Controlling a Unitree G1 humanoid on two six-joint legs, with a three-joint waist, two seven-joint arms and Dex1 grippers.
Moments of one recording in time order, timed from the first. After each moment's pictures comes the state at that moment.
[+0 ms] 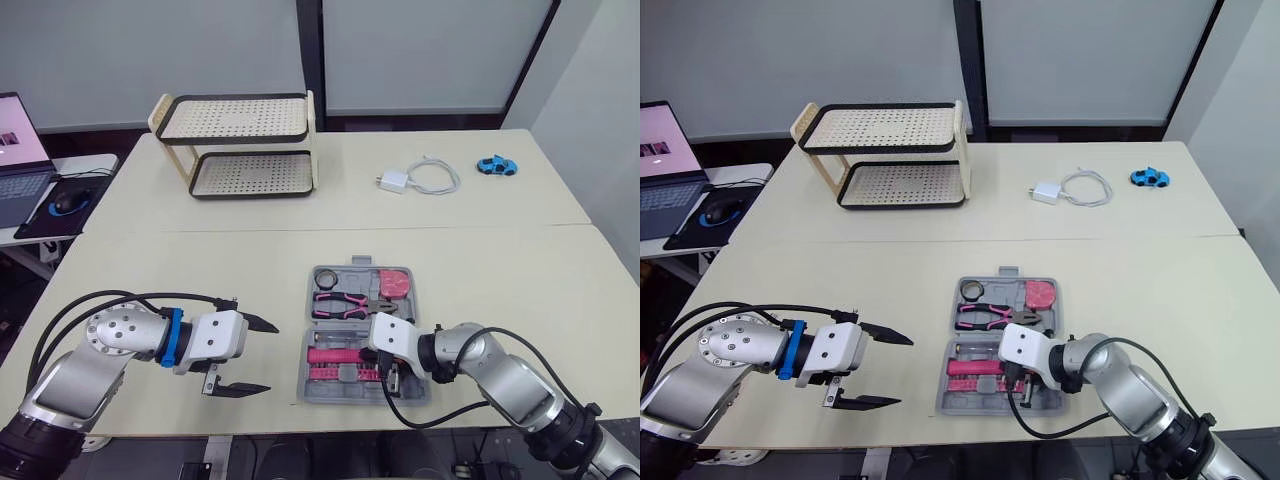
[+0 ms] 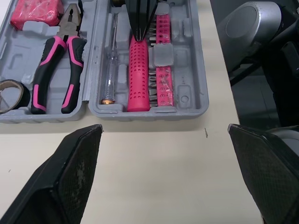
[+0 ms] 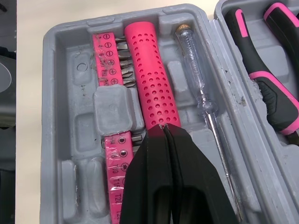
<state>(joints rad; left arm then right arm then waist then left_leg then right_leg) -0.05 0.98 -0.07 -0.25 -0.27 0.06 -1.32 -0.26 -0.59 0.55 -0.37 0.00 0.67 0.83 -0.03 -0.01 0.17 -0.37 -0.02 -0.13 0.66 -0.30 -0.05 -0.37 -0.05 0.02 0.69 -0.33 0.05</state>
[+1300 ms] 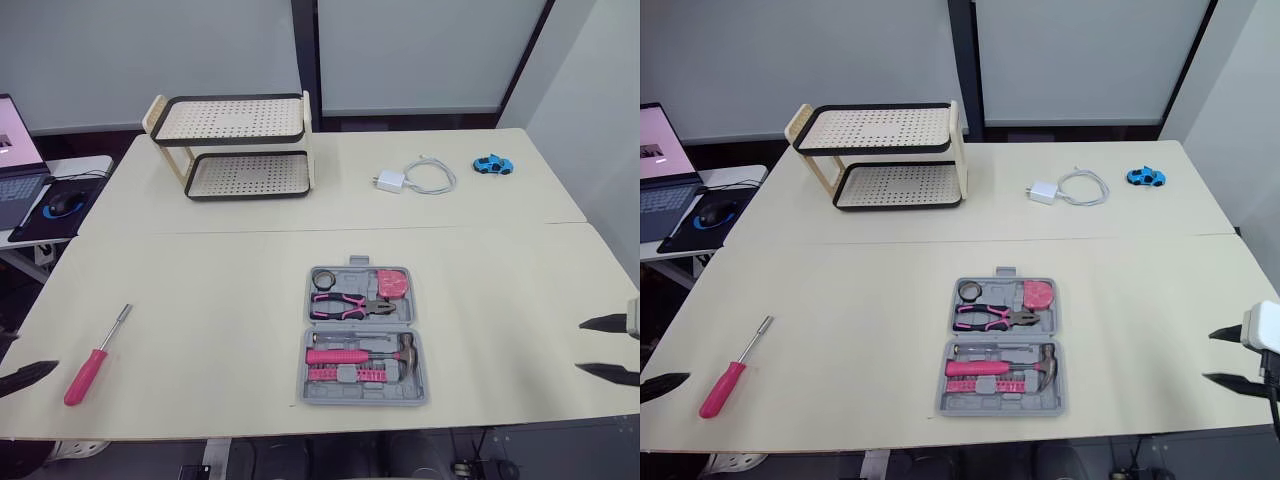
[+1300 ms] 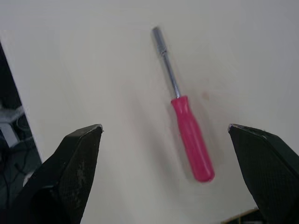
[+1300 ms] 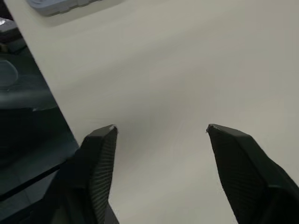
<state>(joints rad) 0.13 1.23 0.51 0.87 -0.27 -0.04 -1.21 0.41 -1.16 -0.66 -0.19 0.25 0.21 1.44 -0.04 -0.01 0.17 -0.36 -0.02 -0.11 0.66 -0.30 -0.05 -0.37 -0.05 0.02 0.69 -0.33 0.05</state>
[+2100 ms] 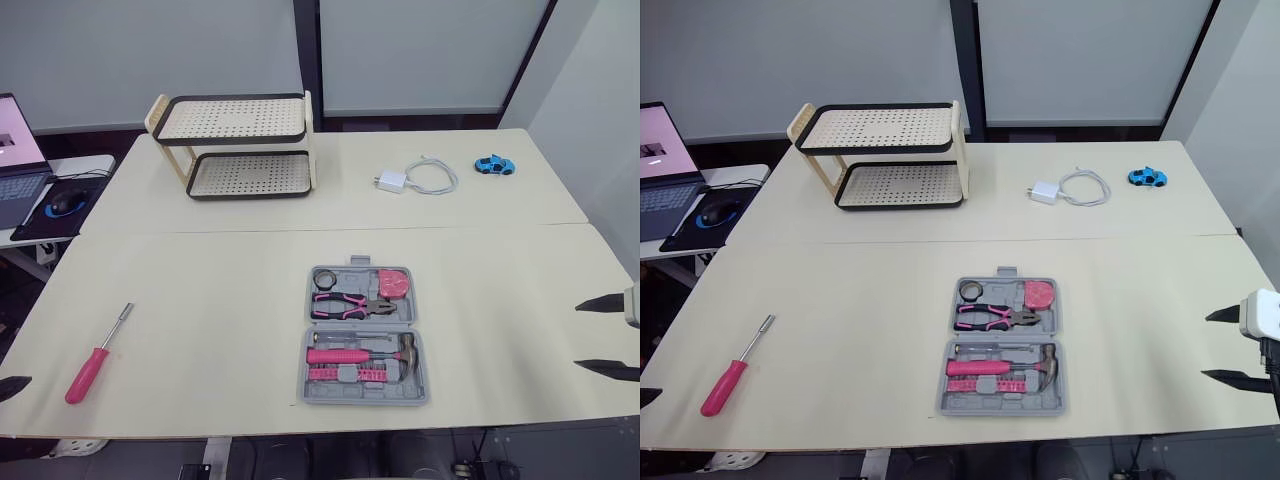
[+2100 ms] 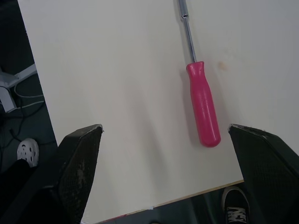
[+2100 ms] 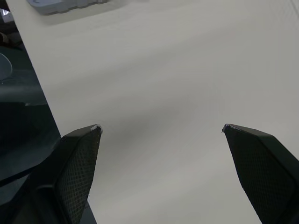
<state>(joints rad) 0.15 1.25 0.52 0.90 -0.27 0.02 -1.22 0.26 -1.19 -0.56 -0.12 0.25 0.15 1.42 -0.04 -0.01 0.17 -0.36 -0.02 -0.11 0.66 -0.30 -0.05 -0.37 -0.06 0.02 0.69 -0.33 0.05</state>
